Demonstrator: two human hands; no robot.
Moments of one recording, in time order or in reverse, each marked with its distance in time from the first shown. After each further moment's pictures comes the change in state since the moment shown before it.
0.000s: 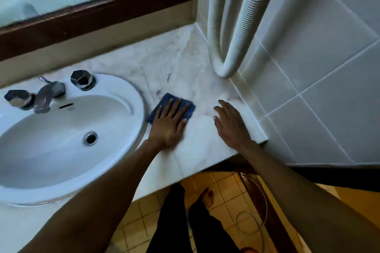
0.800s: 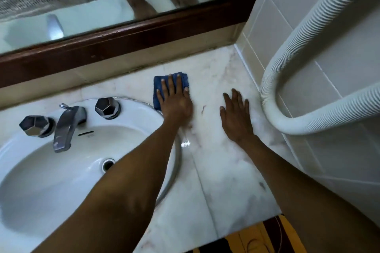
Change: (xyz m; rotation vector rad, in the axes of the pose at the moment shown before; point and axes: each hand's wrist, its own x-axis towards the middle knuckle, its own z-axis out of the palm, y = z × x) left_hand 0.176 -0.106 -0.061 -0.209 0.134 -0.556; right_hand 0.190 -0.057 0.050 -0.143 -0.004 0.102
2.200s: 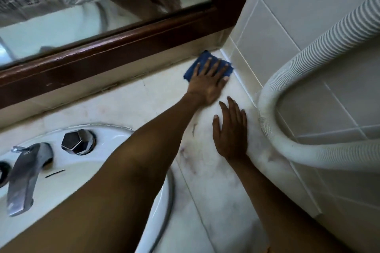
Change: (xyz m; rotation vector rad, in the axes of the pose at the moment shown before) left_hand 0.096 0.118 0.022 0.177 -0.279 0.707; right_hand 0.012 -0.012 0.008 0.021 0.290 0.183
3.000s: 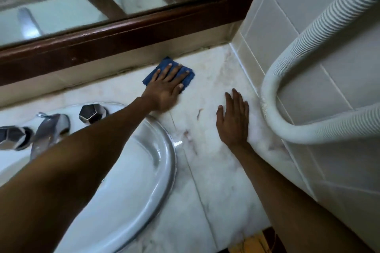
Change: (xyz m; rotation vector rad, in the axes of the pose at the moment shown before) left_hand -0.124 -0.101 -0.010 0.075 0.082 -0.091; right_hand -0.009 0.003 0.005 -0.012 -0.006 -0.038
